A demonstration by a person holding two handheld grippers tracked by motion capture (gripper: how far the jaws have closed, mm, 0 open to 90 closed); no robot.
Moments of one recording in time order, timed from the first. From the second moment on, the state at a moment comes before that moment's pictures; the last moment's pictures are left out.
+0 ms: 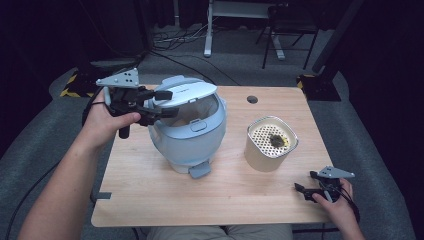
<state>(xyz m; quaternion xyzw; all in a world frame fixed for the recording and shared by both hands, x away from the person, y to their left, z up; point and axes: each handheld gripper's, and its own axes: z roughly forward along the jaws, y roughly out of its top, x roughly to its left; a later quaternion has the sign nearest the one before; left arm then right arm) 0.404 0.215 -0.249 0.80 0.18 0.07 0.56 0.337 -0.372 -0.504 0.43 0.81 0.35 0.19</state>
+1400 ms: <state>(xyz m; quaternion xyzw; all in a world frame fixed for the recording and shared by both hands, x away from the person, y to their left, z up) 0.416 0.180 -0.281 0.82 0.22 0.14 0.51 0.338 -0.372 -0.504 0.42 0.81 0.36 0.19</state>
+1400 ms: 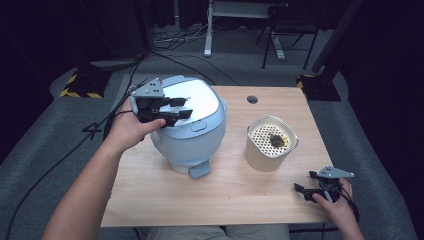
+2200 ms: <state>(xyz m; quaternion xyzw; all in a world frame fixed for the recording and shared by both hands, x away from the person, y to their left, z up) 0.407 0.191 -0.273 0.80 0.25 0.16 0.52 0.338 -0.372 -0.504 0.42 0.81 0.36 0.18</state>
